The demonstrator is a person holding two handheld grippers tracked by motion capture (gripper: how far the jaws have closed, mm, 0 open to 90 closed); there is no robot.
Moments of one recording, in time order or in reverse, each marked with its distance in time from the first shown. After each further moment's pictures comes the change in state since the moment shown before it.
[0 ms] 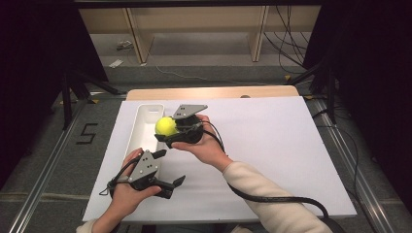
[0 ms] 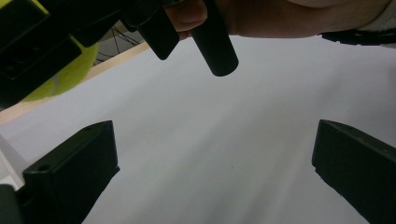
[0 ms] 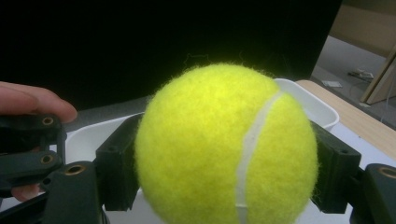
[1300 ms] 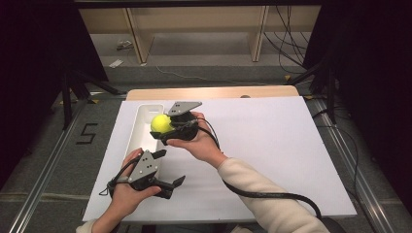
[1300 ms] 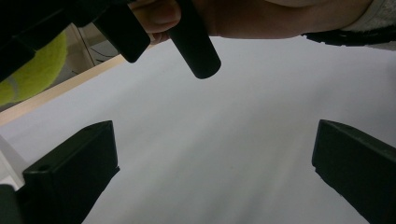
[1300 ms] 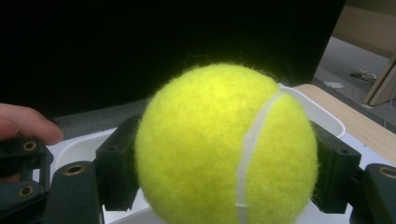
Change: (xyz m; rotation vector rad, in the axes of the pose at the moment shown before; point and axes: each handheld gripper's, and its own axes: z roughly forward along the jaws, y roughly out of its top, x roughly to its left) left arm 0.000 0.000 0.000 0.000 -0.001 0.007; right arm -0.002 0.008 0.012 0.001 0.006 0.006
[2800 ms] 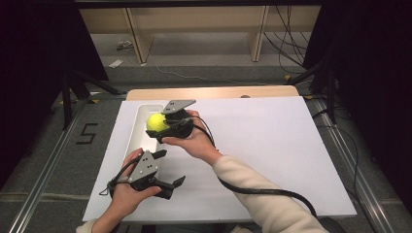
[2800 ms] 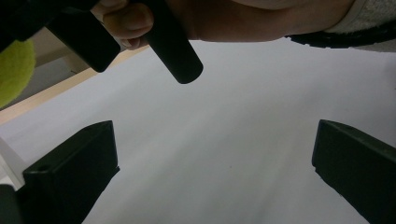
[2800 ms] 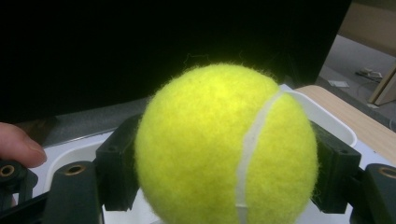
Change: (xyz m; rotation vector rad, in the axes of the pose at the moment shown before) left arm 0.000 0.000 0.000 0.003 -0.003 -0.001; right arm -0.002 0.006 0.015 0.015 0.012 -0.001
